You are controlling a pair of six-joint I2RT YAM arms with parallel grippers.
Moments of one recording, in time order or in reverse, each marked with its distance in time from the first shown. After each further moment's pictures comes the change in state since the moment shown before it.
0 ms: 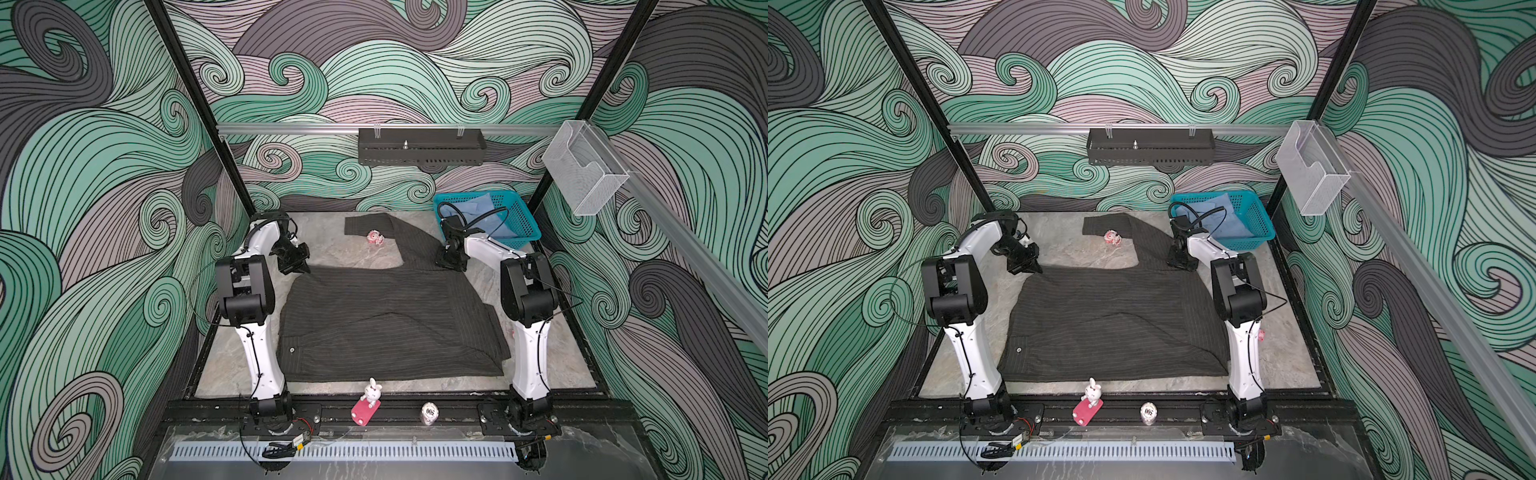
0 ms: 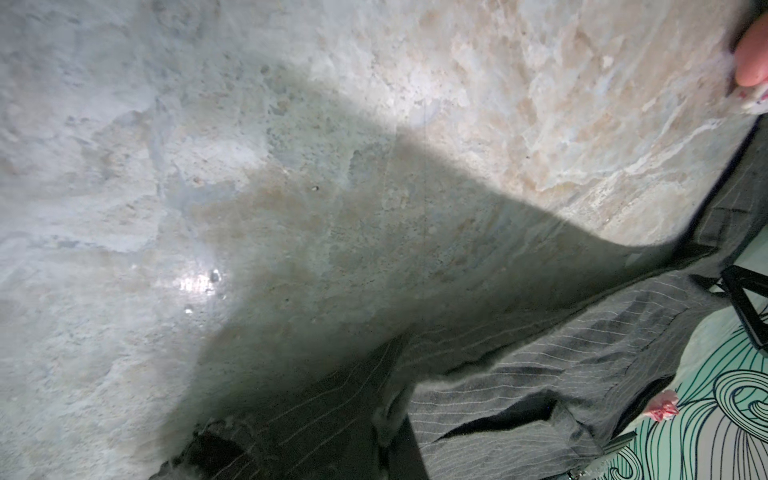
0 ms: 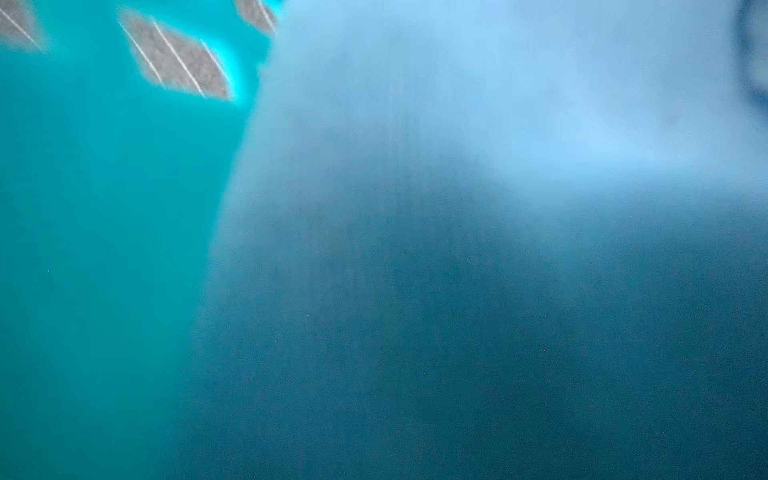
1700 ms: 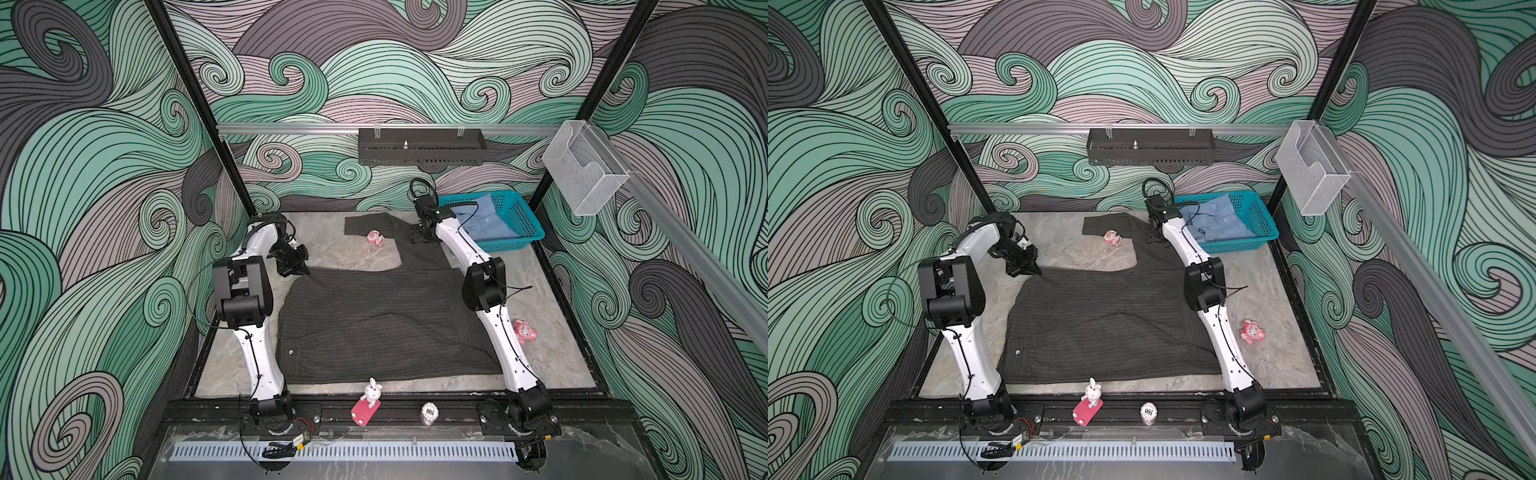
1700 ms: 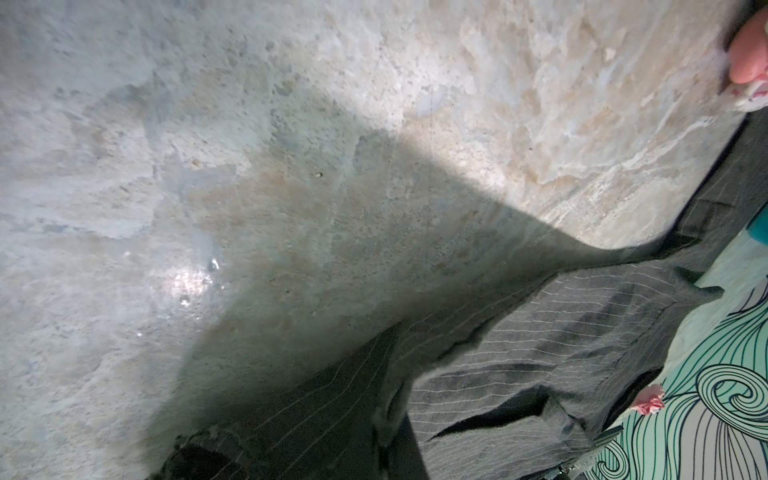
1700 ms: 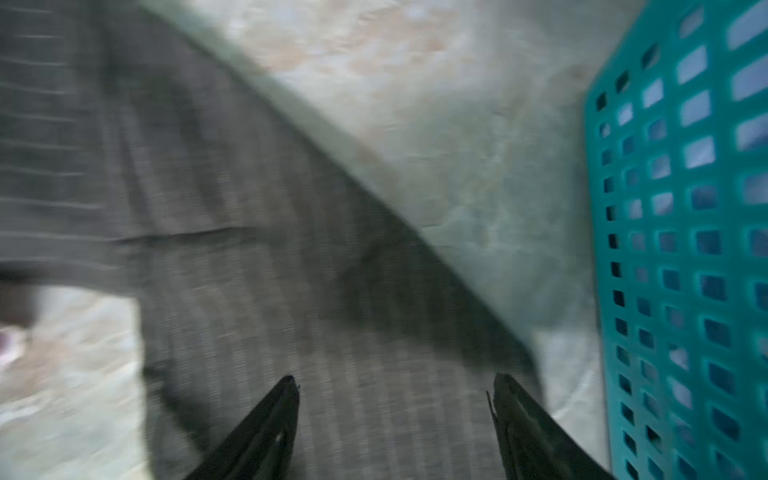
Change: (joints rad) left arm 0.008 -0.022 -0.046 0.026 0.029 -0.008; right arm 0.064 0.545 0.993 -0.313 0.149 -0.250
